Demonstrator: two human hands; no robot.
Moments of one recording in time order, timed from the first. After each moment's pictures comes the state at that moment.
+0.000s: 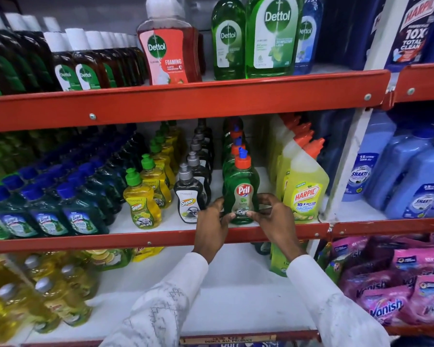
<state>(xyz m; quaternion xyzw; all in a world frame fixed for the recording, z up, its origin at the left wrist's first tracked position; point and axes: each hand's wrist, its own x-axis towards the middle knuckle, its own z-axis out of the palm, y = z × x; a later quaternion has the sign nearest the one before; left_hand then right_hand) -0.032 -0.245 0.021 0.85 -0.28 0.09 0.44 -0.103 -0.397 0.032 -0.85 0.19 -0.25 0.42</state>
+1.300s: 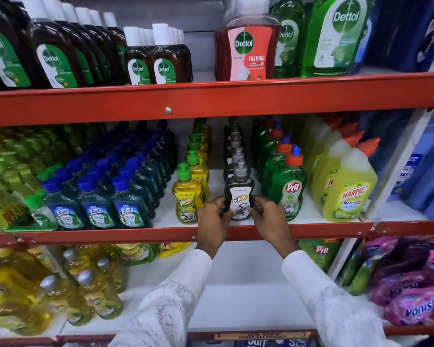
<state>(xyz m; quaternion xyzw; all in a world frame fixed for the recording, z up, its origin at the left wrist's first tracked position) 0.001 -0.150 0.028 0.80 -0.26 0.12 0.53 -0.054 -0.291 0.031 -0.88 0.14 -0.23 0.39</state>
